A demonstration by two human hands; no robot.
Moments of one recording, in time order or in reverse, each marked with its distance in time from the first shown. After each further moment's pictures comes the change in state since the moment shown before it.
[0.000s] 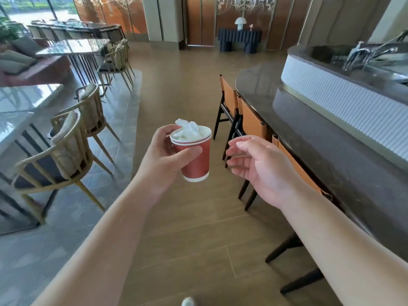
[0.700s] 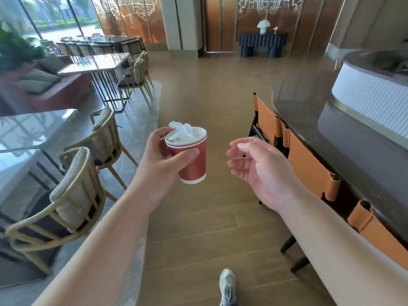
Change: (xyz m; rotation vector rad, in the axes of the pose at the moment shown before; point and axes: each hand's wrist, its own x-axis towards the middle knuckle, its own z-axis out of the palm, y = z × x) left_hand 0.384 -0.050 -0.129 0.048 0.113 0.053; right_hand 0.409 0.002 0.104 0.157 -0.064 -0.003
